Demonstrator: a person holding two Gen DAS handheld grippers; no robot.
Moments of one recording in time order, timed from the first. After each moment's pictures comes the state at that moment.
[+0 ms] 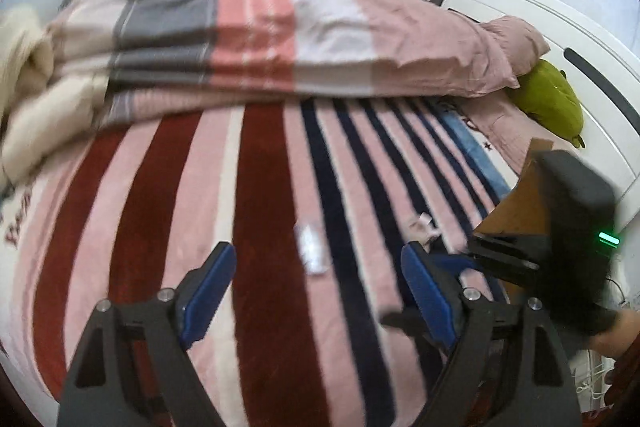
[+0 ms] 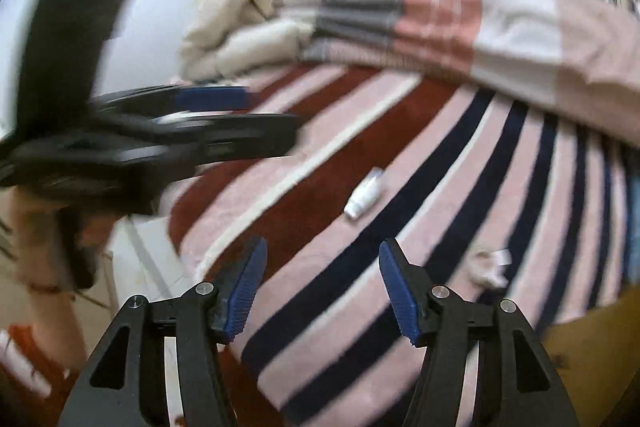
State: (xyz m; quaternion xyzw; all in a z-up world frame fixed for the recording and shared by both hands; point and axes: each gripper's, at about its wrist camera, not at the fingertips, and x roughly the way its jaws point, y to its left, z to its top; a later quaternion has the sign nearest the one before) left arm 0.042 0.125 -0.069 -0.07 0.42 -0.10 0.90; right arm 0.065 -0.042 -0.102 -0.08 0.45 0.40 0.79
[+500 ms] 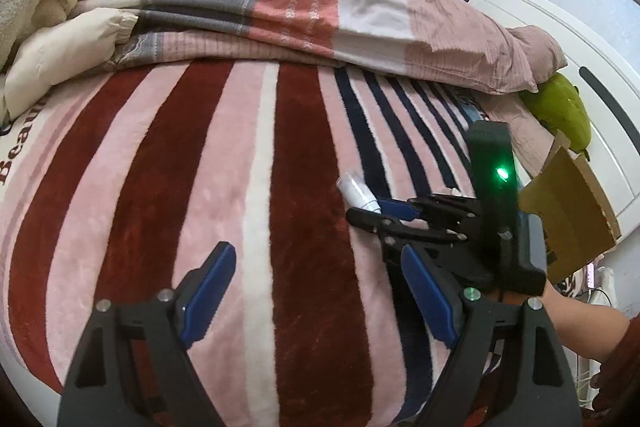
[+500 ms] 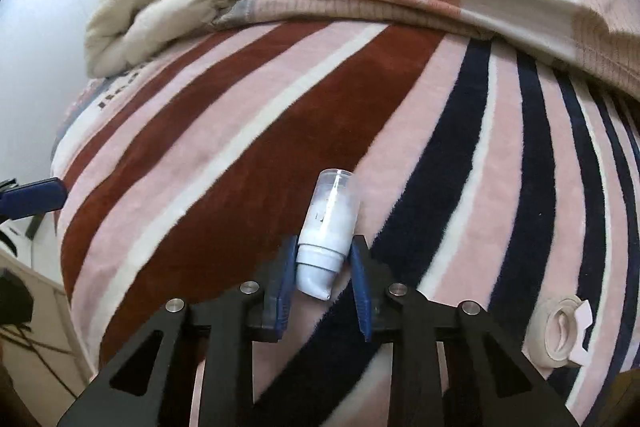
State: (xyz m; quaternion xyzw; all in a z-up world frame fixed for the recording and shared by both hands) left arm 0.028 0.160 -0.107 -0.11 0.44 -0.10 0.89; right arm 0.133 0.025 -0.198 -0.09 0.47 0.30 0.82
